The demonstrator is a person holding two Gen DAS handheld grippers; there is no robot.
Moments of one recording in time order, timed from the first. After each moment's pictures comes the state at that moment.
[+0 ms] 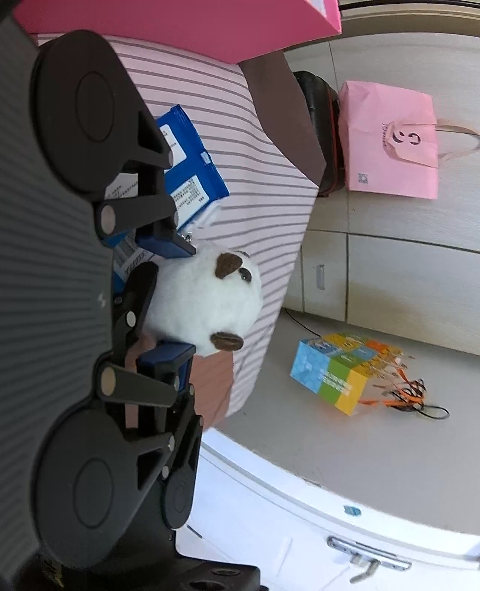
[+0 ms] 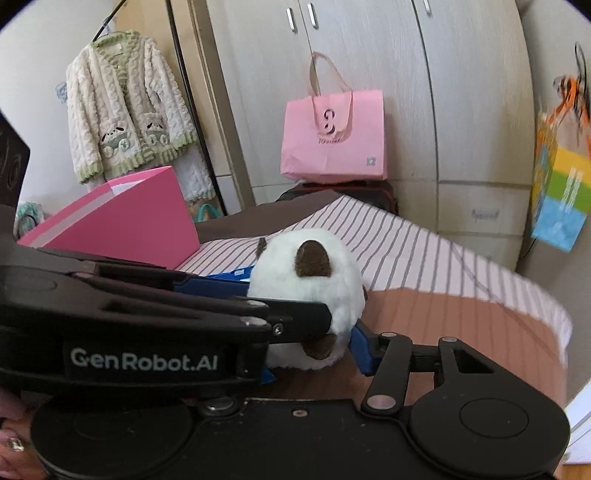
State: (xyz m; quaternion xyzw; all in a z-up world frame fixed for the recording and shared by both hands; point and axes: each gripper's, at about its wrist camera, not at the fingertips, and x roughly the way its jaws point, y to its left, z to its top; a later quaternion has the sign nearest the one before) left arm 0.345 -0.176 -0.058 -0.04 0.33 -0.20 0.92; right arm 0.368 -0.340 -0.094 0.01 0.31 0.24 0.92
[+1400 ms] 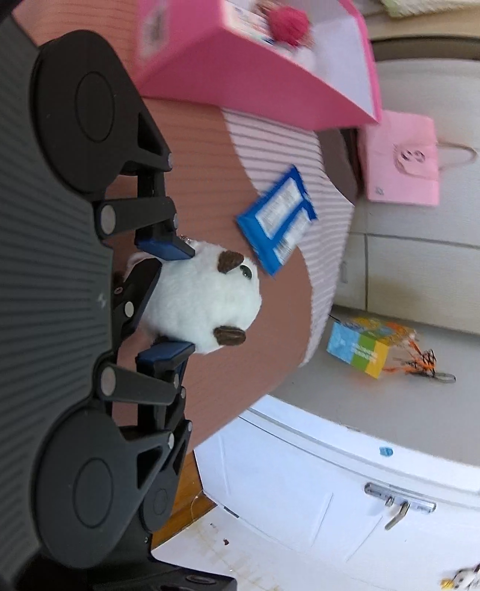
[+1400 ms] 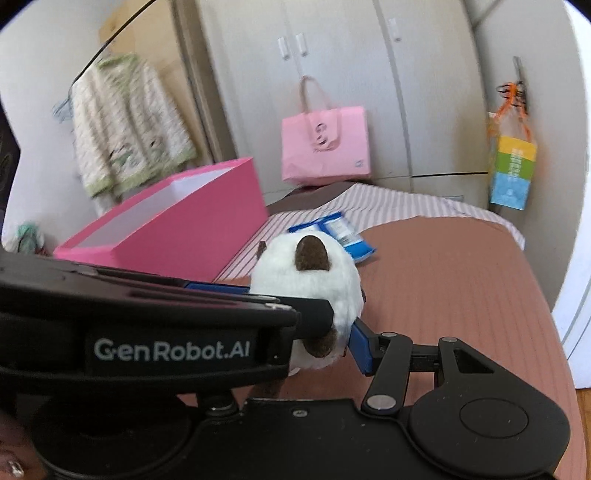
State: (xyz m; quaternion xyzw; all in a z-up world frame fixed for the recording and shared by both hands) left arm 0.158 -0.127 -0.030 -0.03 0.36 -0.20 0.91; right arm 0.172 -0.292 -0.065 0.05 0.30 0.19 0.93
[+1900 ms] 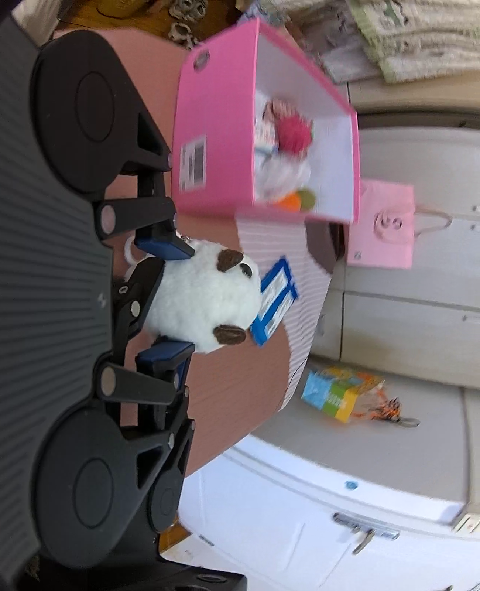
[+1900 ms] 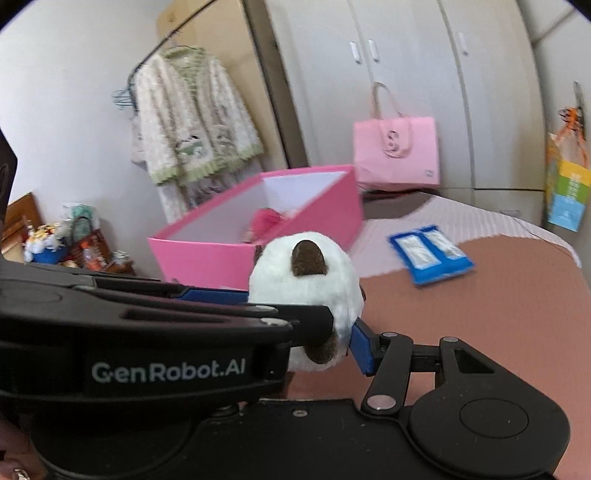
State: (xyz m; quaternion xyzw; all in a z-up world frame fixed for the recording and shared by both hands) left arm 0.088 -0.046 0.013 -0.04 0.32 -0.12 0.94; right arm 0.126 -0.220 -0.024 0.04 0.29 0.27 0.92
